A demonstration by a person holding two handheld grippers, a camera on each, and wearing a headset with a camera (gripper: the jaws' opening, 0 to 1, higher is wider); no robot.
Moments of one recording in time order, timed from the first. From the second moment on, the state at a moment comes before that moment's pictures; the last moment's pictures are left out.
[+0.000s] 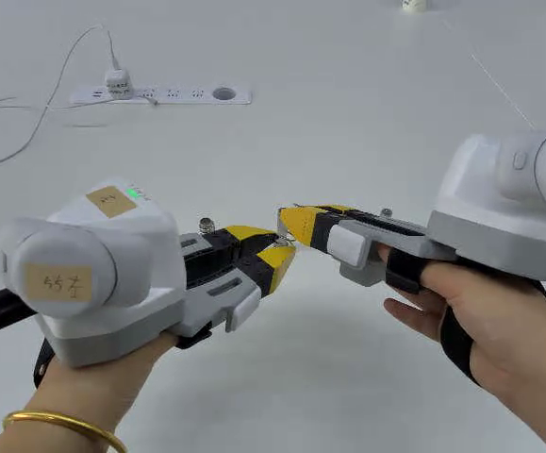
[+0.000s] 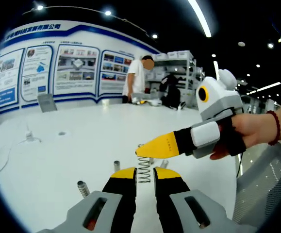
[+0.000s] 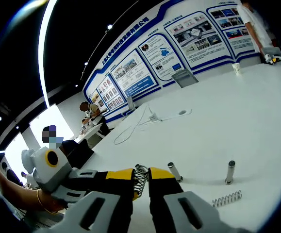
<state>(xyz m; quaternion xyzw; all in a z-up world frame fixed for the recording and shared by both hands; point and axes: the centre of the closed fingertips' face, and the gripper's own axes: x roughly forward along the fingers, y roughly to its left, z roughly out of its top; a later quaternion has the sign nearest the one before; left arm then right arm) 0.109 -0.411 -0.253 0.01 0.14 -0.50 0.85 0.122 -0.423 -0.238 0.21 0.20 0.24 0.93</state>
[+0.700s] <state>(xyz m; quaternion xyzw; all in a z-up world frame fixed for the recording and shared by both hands) 0.109 -0.402 -0.257 0.04 0.15 -0.50 0.85 0.134 -0.419 -0.230 0.13 0.17 0.25 0.94</state>
